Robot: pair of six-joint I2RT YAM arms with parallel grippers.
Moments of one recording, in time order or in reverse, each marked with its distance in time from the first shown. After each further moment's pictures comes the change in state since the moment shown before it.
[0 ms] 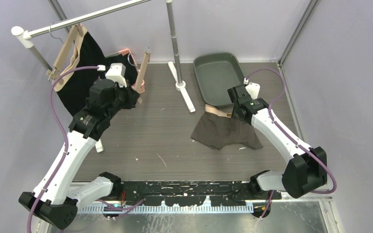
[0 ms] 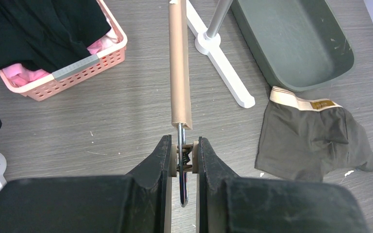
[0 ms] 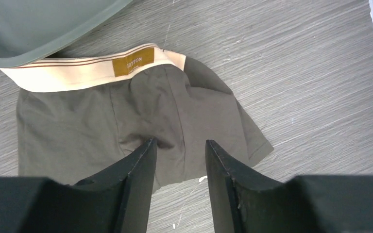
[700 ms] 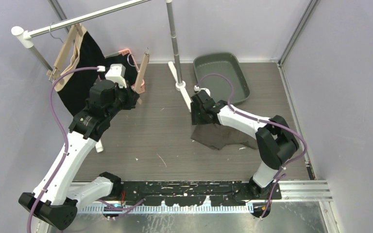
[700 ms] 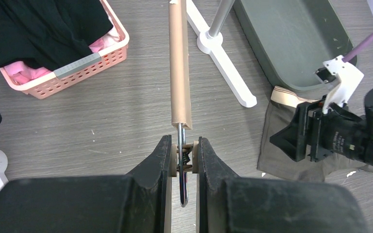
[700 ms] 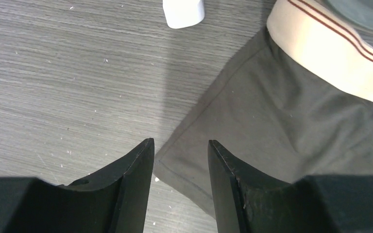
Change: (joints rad) left arm 0.000 -0.008 -0.015 0.003 -0.008 -0.002; right arm 0.276 0.342 0.076 0.357 -0.356 -0.113
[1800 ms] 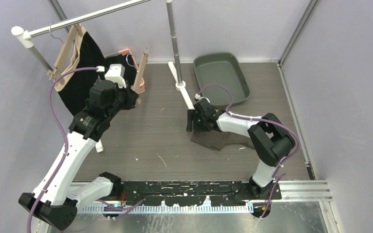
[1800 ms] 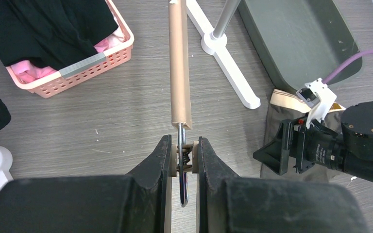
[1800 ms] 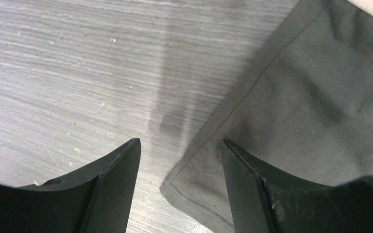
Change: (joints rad) left arm 0.000 -0.003 -0.002 0.000 -0.019 0.002; right arm 0.000 0.085 -0.145 0.244 -0.151 0.083
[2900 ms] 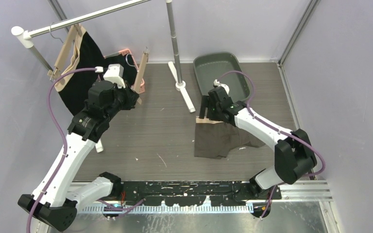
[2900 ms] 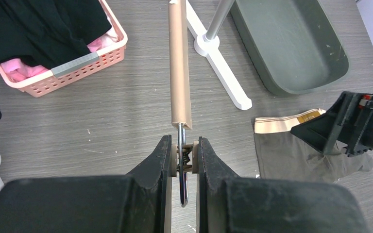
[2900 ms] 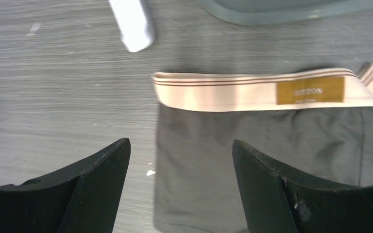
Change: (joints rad) left arm 0.000 -0.015 0.000 0.000 0.013 -0.030; right arm -0.089 -0.285 0.059 -0.232 0.137 0.017
